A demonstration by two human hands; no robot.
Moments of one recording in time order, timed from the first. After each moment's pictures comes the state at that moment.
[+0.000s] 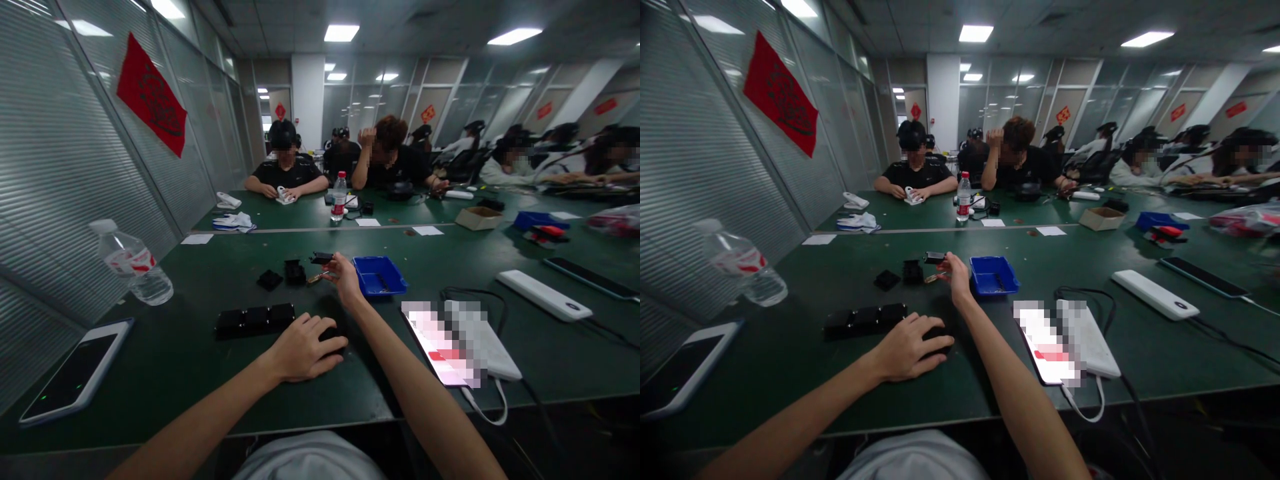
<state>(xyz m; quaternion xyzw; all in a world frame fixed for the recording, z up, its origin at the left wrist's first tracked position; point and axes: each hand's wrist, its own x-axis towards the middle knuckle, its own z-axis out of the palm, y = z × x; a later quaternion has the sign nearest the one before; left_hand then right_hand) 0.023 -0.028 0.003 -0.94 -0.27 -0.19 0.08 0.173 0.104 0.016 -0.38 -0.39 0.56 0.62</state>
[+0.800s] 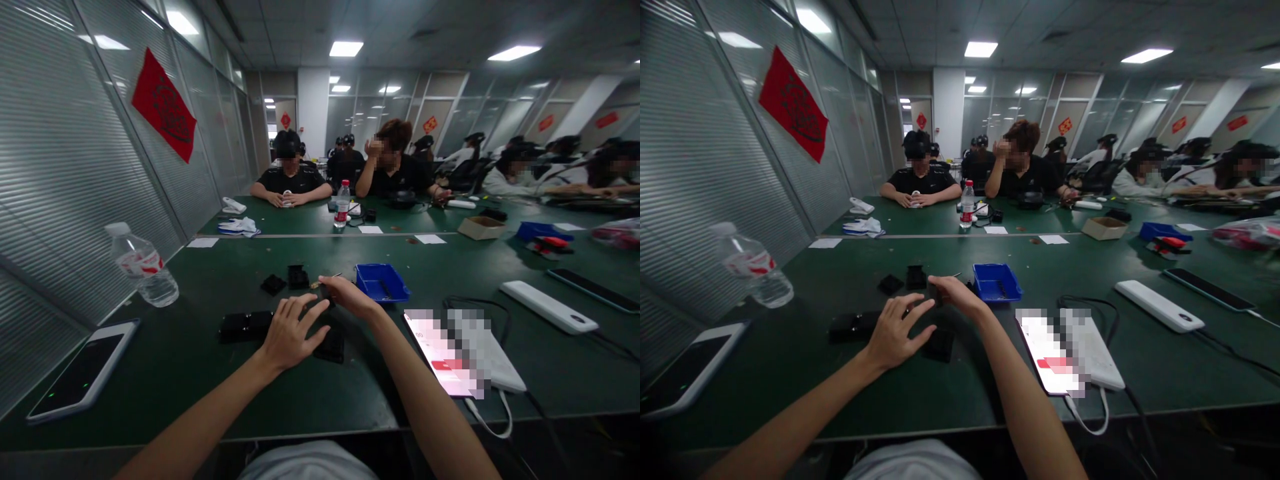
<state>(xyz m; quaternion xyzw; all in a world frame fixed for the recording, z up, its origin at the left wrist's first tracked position) 0.010 -0.015 0.007 -0.82 -0.36 -0.40 0.18 0.189 0.083 0.029 -0.36 -0.54 0.67 0.35</state>
